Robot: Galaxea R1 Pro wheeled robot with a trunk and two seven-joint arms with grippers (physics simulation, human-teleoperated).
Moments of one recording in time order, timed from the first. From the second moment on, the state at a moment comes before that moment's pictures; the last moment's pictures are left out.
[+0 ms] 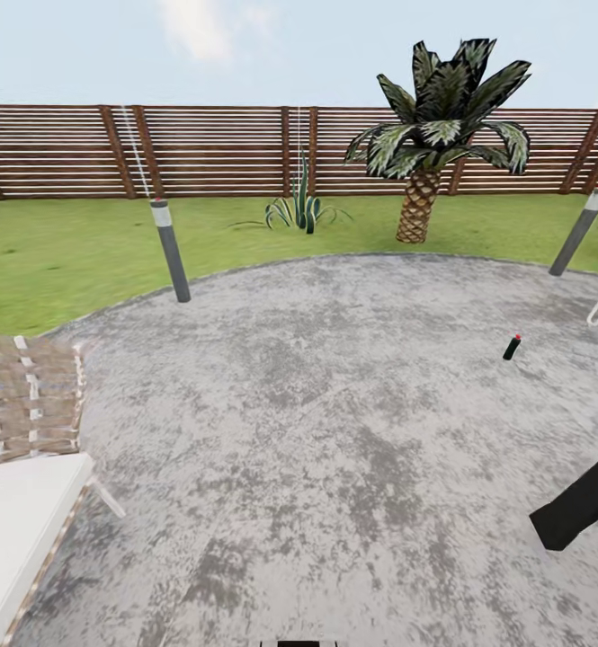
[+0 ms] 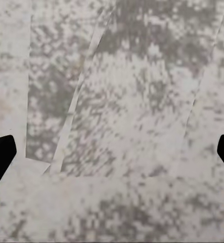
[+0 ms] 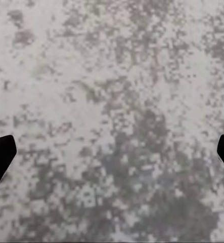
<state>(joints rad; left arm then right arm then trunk) -0.20 0.02 0.05 -0.37 0.00 -0.23 0.02 0.00 -0.05 -0.14 -0.65 0.00 -0.20 0.00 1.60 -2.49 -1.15</state>
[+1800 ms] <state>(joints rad) -0.20 0.02 0.05 -0.37 0.00 -0.23 0.02 0.00 -0.05 -0.14 -0.65 0.00 -0.20 0.00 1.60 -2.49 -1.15</state>
